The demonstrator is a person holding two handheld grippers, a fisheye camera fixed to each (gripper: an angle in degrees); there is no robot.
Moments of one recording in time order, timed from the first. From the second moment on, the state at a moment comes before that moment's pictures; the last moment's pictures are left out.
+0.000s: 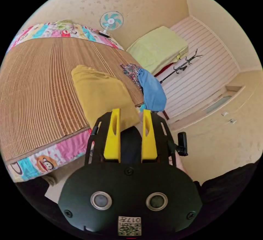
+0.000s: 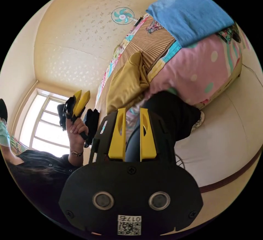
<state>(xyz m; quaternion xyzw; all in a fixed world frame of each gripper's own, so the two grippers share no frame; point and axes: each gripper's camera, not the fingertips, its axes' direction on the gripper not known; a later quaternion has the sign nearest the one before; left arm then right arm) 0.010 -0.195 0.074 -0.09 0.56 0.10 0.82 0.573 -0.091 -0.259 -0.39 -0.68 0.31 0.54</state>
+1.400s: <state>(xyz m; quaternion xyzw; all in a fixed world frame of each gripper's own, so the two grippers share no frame) -0.283 -0.020 0.188 -0.13 0.54 -0.16 0.81 0.692 -0.054 -0.026 -0.37 -0.52 0.54 0.55</state>
